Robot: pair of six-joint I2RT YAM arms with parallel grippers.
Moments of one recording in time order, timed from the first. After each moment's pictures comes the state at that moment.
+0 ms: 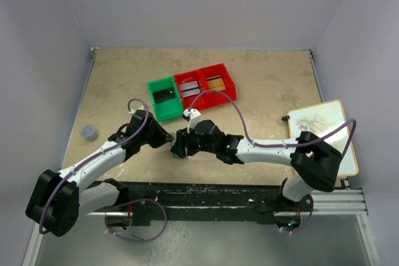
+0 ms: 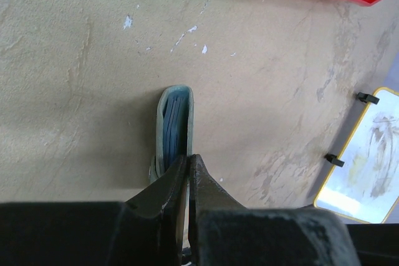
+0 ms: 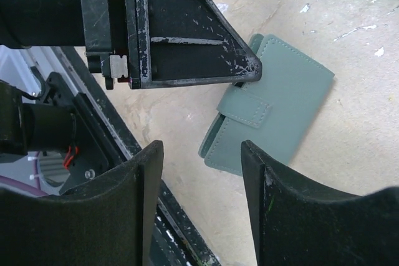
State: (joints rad) left arm -0.47 1.10 0.52 -0.20 0.09 -1.08; right arm 1.07 1.55 0.81 0.26 -0.01 0.57
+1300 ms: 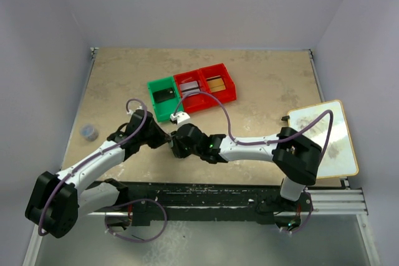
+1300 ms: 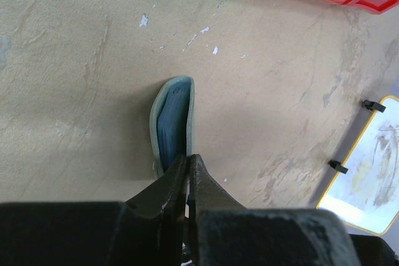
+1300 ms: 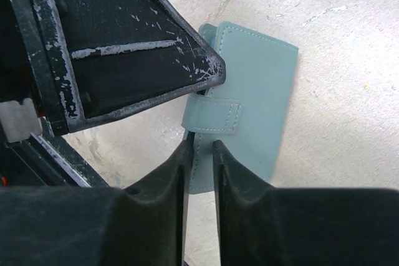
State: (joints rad) left arm -0.47 1.08 0.54 -0.27 0.07 -1.10; right arm 1.16 1.73 1.02 0.01 0.22 0.54
